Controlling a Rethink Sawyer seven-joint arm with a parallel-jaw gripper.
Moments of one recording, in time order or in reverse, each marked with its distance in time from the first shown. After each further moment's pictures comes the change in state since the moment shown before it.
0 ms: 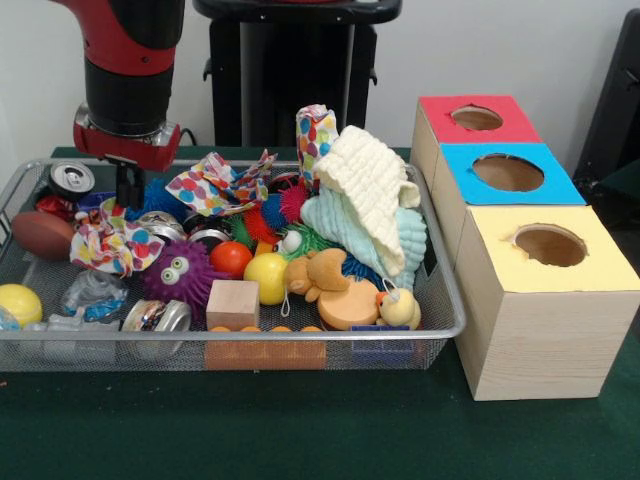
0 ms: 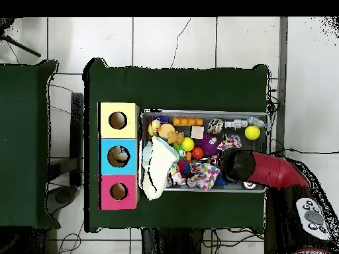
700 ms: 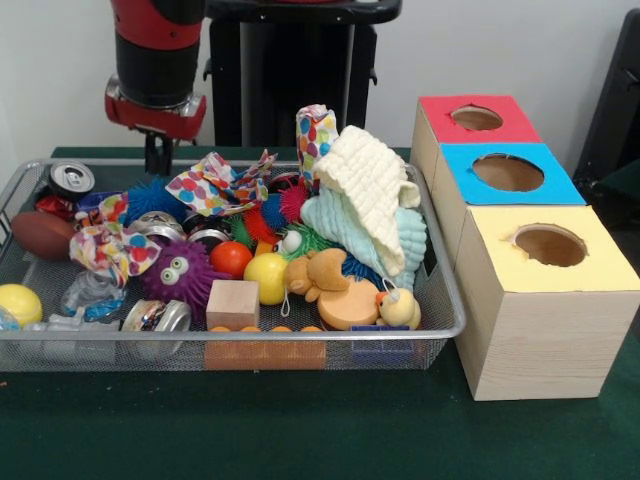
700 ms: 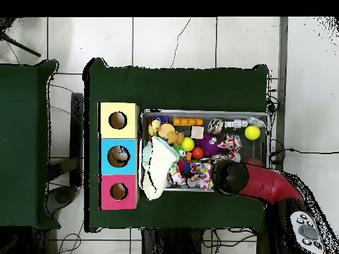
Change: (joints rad) arm 0.038 -0.071 -0.047 0.140 0.037 0.000 0.000
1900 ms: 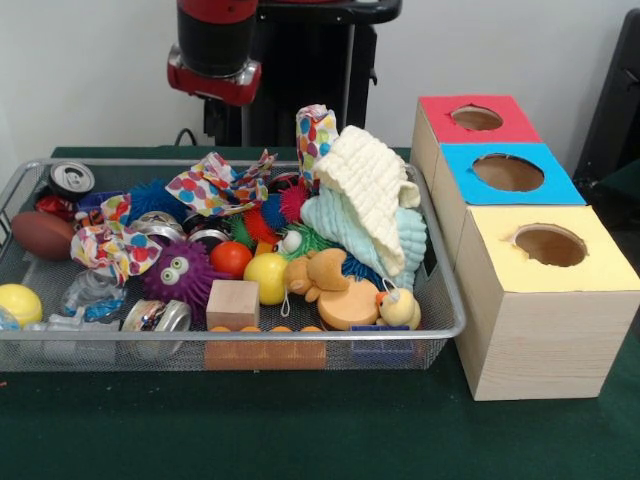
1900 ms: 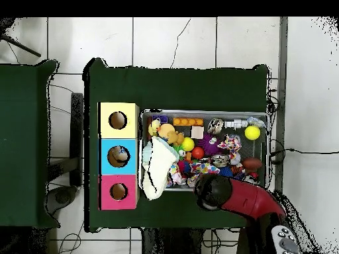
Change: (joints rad) arm 0.092 -0.029 -0.075 0.129 0.123 0.013 0.001
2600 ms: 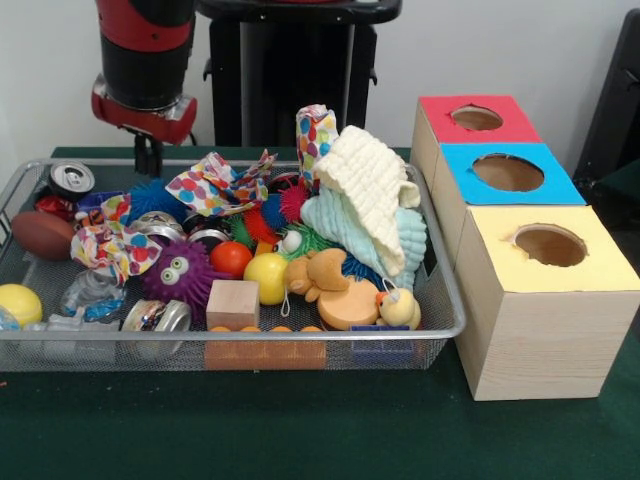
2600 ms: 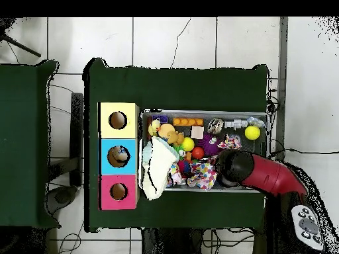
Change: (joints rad) arm -0.041 0.081 0.000 -0.246 -0.001 0.080 0.000
